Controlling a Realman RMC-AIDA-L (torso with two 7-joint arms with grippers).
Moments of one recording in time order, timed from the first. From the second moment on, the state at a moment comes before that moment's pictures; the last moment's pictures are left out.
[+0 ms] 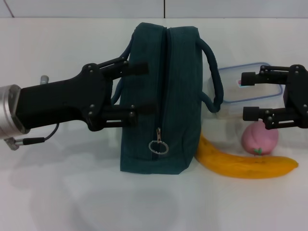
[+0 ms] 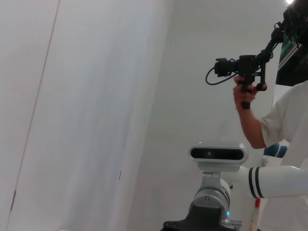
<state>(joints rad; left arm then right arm) -0.34 -2.08 1.02 0.86 1.44 1.82 -1.43 0.52 1.95 -0.93 -0.76 -1.66 -1.83 1.38</state>
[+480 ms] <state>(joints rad) -0.33 -2.08 1.02 0.86 1.44 1.82 -1.43 0.52 1.95 -0.93 -0.76 -1.66 -1.83 1.38</state>
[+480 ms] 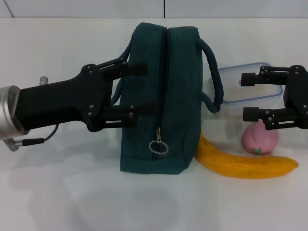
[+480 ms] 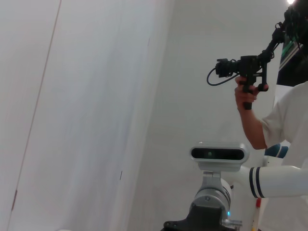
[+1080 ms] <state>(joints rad) -0.47 -2.03 0.84 1.07 1.67 1.76 -2.02 0.49 1.95 -0.92 -0.75 -1.66 -1.83 1.37</state>
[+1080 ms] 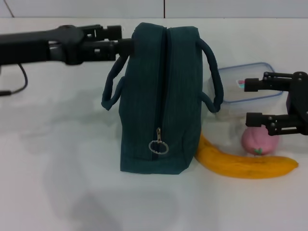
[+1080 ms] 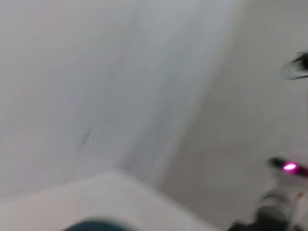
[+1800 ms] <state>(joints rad) -0.65 -2.02 0.85 1.10 2.03 1.73 -2.48 0.41 1.96 -0.90 -0.75 -1.65 -1.83 1.31</state>
